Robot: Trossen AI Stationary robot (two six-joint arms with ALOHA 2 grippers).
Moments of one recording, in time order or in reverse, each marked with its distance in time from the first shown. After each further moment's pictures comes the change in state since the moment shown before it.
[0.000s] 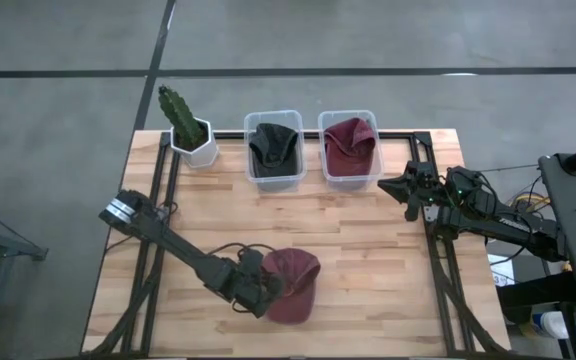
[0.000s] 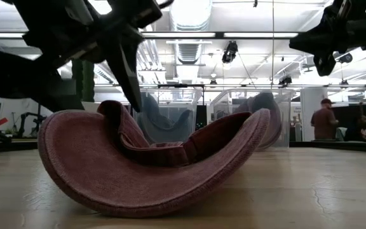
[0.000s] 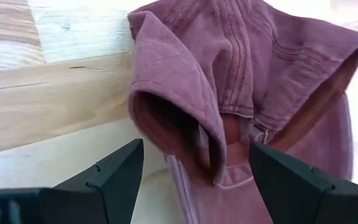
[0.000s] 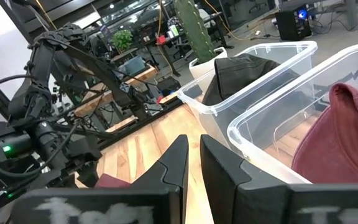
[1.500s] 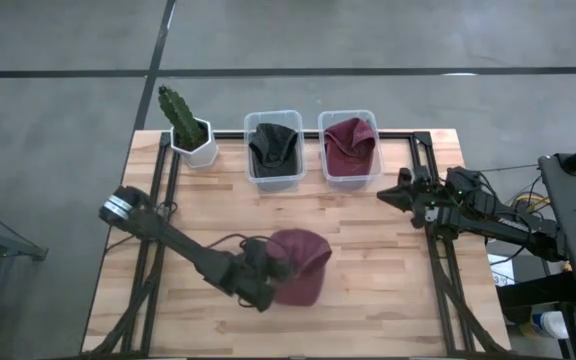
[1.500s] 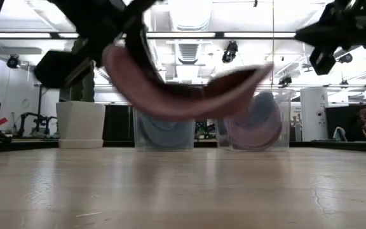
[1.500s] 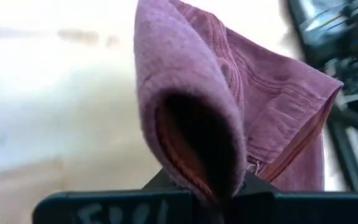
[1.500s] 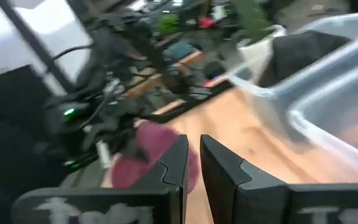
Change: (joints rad) left arm 0.032 -0.036 0.000 0.117 -0.312 0.083; right arm 0.000 0.002 -0.012 0.035 -0.199 0.064
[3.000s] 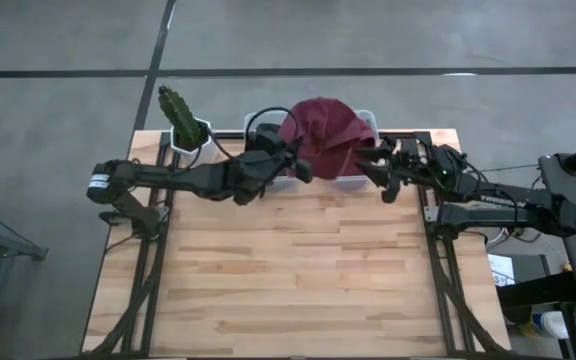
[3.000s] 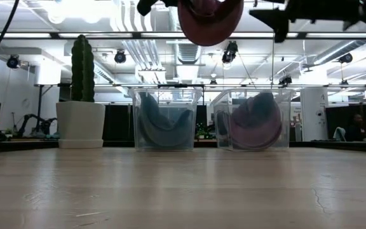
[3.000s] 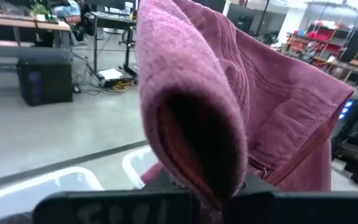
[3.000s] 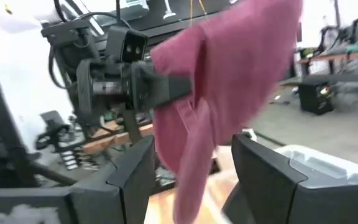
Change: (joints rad) left arm 0.505 -0.210 0.239 0.453 -0.171 1.449; right arm 0.020 0.572 0.248 0.549 0.187 -0.193
